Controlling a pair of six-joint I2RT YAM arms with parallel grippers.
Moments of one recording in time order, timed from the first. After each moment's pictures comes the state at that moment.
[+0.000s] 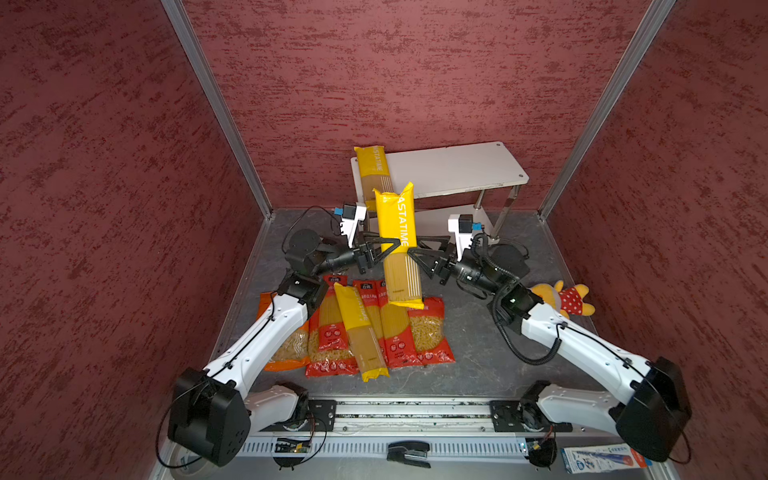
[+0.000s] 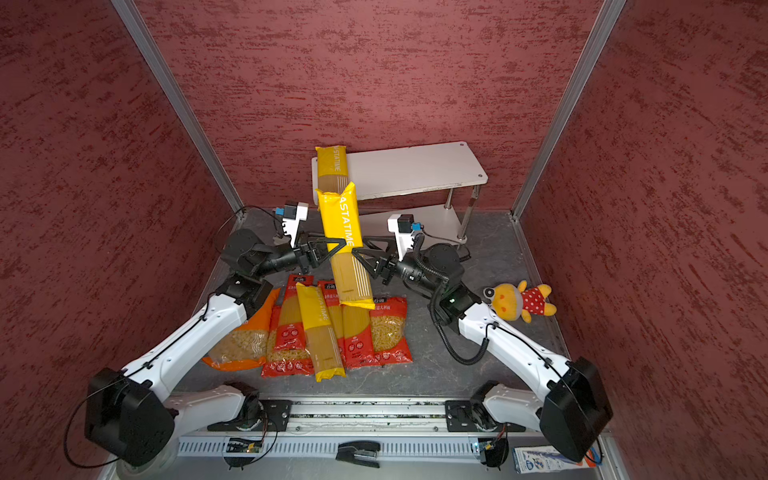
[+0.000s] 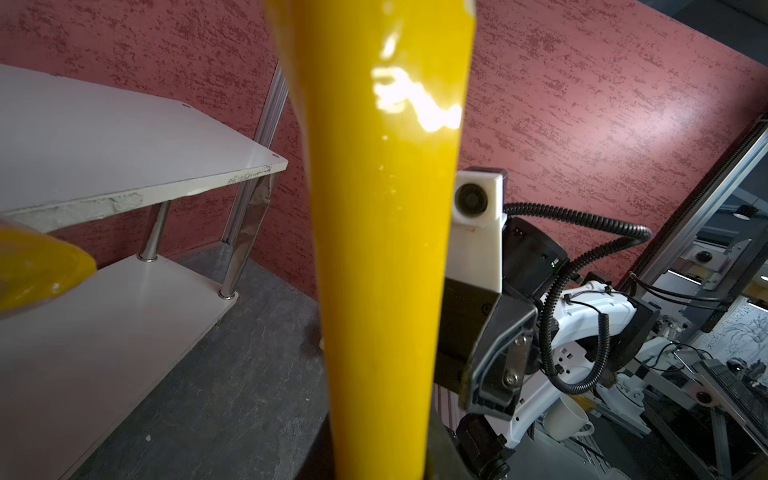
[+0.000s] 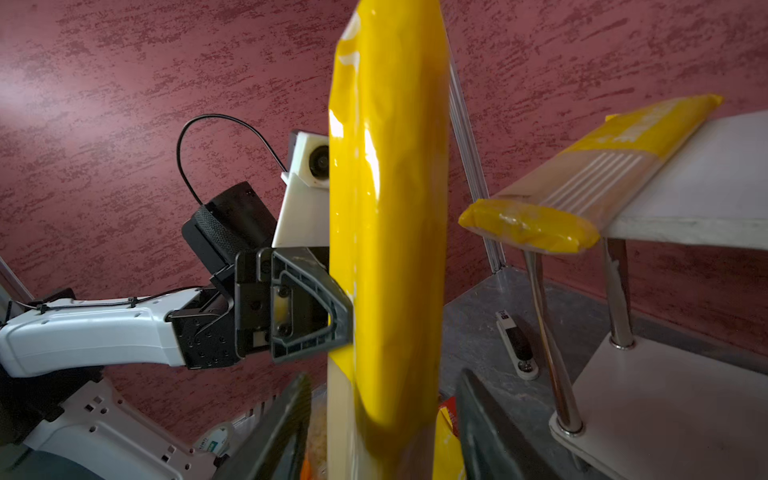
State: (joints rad) left arm -0.35 1.20 0.94 0.50 0.91 -0.65; right arm 0.63 1.20 0.88 0.51 -0.48 0.48
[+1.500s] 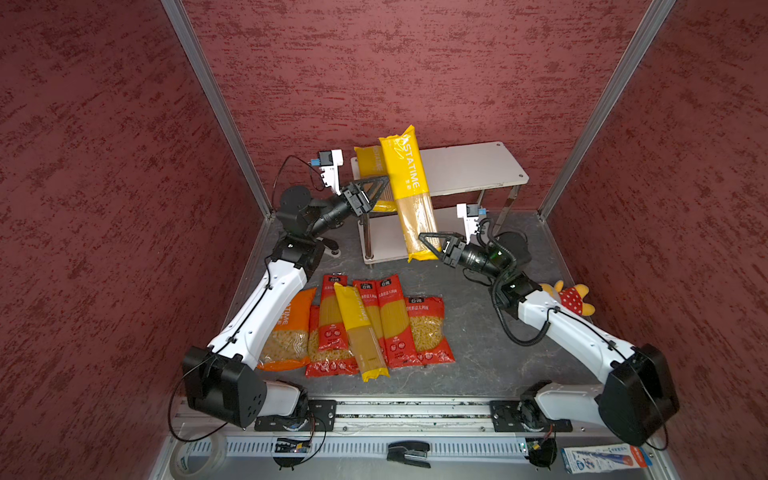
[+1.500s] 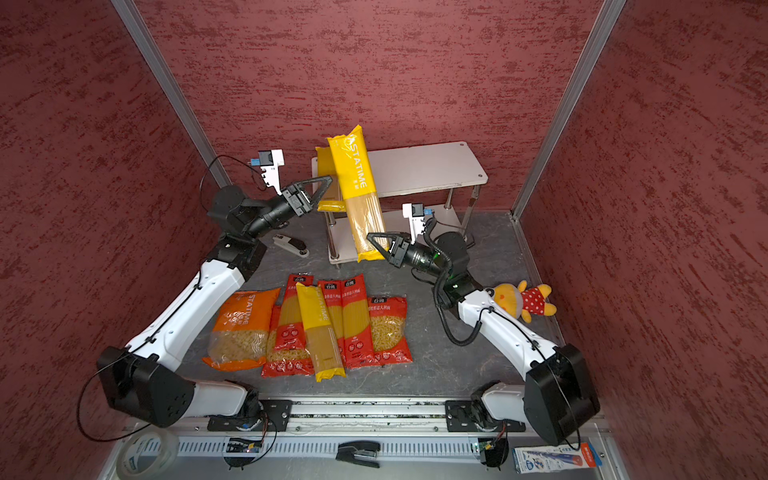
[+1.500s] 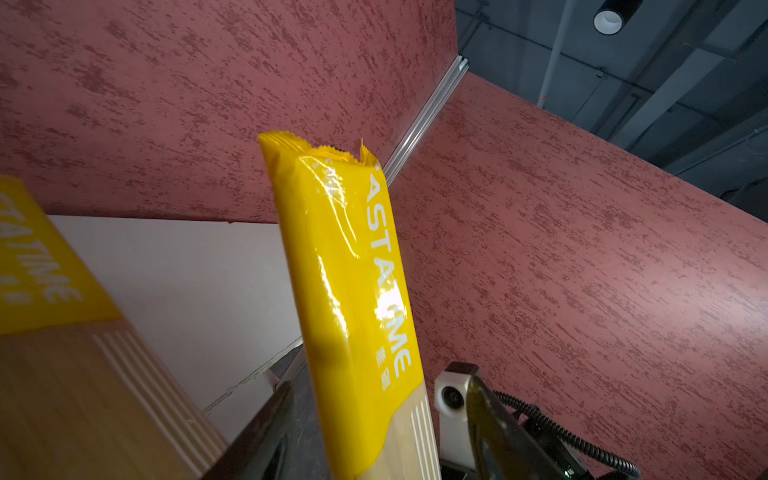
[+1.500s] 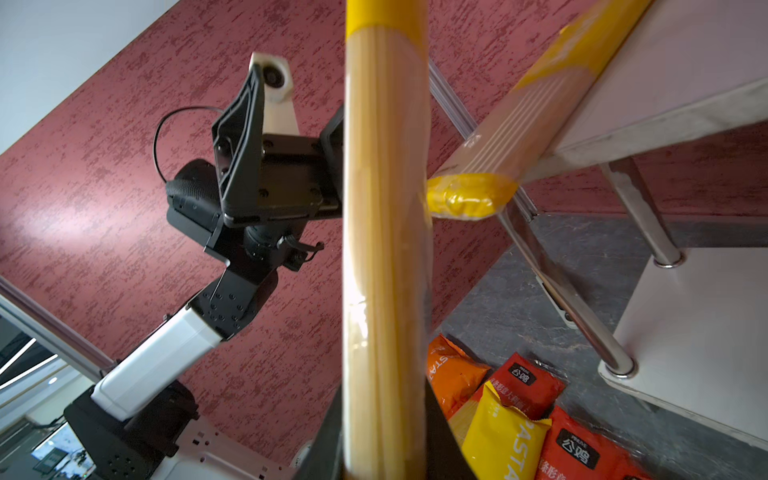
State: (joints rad) left arm -0.26 1.35 1.32 0.32 0.63 -0.81; right arm 0.46 1.32 0.99 0.53 -0.66 0.87
